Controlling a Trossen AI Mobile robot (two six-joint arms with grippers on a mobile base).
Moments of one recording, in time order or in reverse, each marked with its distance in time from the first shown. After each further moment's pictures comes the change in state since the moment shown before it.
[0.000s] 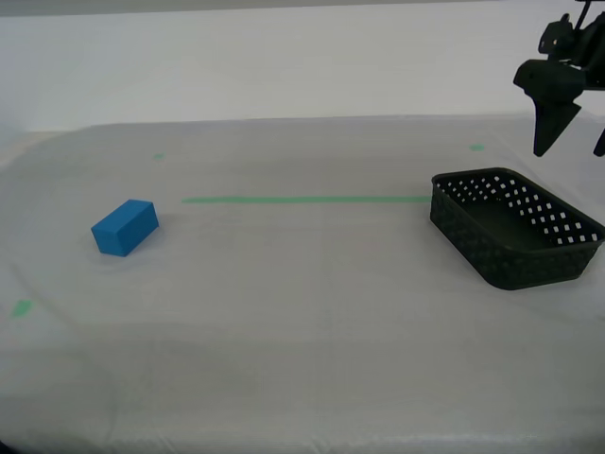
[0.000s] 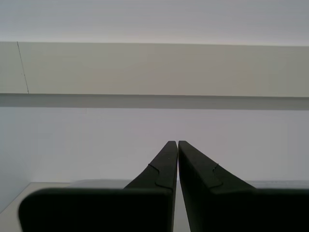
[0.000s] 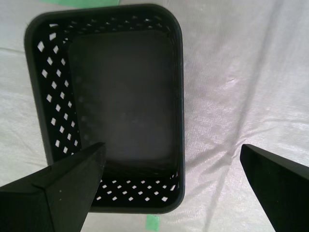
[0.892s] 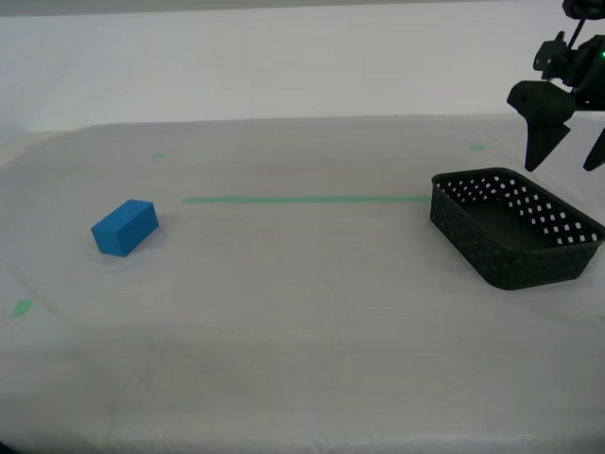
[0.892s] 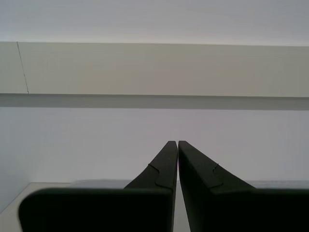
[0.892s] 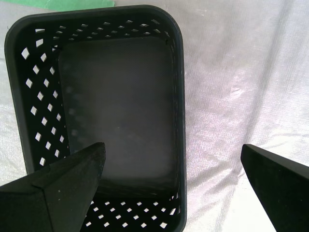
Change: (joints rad) arm 0 0.003 0.001 -0.095 0.150 0.000 0.003; arm 1 0.000 0.000 0.000 0.000 0.000 0.000
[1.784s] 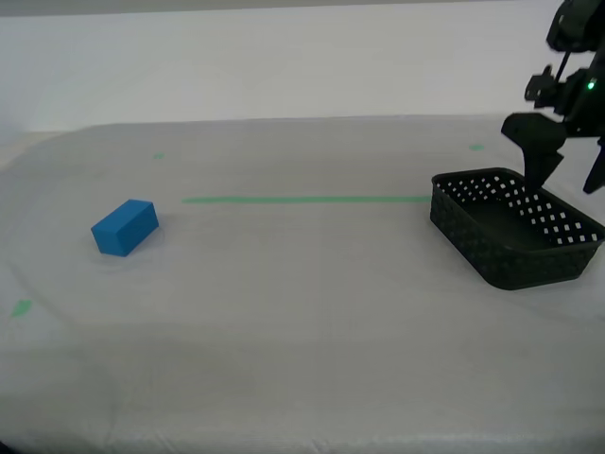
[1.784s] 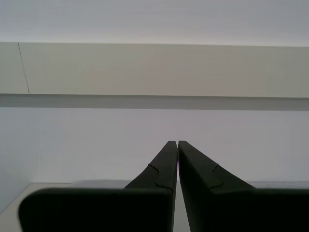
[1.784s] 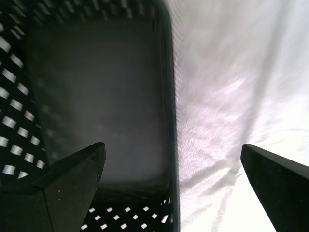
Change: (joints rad) arm 0 0.006 0.095 -0.012 0.031 0.050 0.011; arm 1 0.000 0.000 0.000 0.000 0.000 0.000
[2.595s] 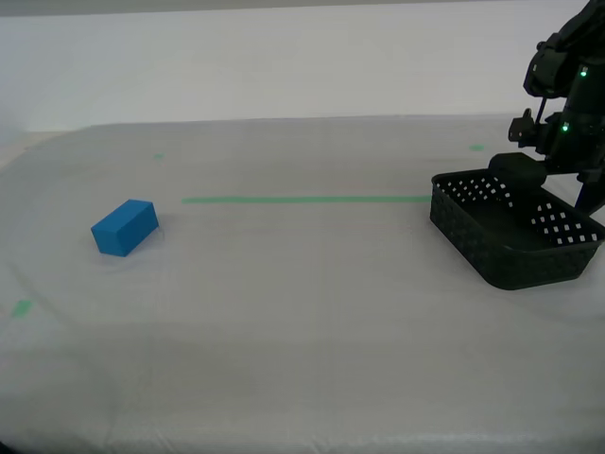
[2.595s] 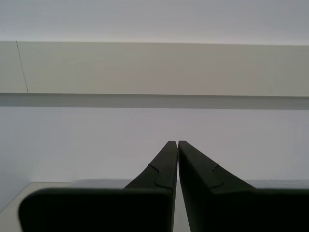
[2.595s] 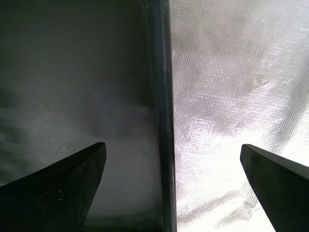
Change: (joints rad) arm 0 0.006 0.182 0.025 0.080 0.041 0.001; arm 1 0.000 0.000 0.000 -0.001 0.000 0.000
